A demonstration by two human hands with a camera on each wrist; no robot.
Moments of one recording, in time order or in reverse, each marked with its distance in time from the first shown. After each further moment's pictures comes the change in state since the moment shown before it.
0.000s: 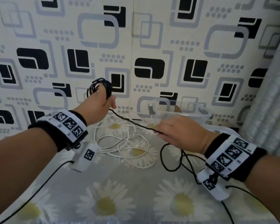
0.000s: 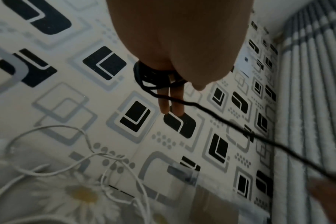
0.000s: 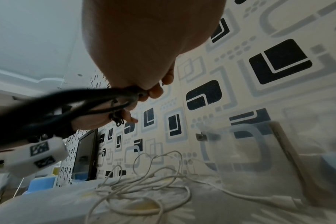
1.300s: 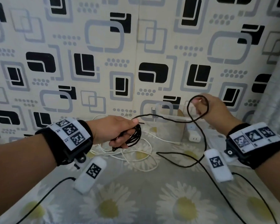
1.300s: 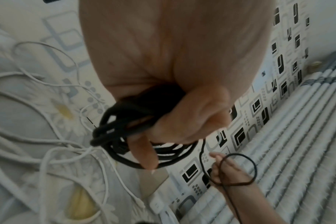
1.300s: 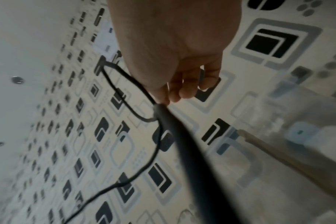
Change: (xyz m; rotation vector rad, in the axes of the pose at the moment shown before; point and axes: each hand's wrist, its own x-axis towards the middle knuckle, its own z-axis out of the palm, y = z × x) left_hand -0.043 0.049 0.009 -0.609 -0.657 -0.263; right_hand -0.014 0.064 -0.034 0.497 0.309 0.891
